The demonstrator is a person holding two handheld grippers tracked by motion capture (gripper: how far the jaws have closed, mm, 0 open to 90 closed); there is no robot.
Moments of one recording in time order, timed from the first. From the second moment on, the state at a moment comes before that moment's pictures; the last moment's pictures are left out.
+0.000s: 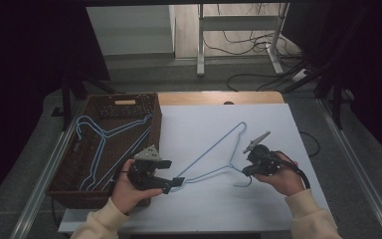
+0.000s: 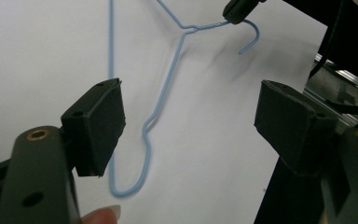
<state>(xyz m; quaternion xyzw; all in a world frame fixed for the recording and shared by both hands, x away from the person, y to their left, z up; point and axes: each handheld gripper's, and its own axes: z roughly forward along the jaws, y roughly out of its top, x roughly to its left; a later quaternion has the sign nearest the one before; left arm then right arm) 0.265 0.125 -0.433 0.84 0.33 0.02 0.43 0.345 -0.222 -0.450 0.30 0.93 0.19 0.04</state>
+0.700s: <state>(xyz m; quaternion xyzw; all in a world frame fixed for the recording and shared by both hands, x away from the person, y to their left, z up) 0.286 0.054 -0.470 0.87 0.33 -0.01 0.37 0.344 -0.225 -0.448 0.30 0.94 0.19 0.03</state>
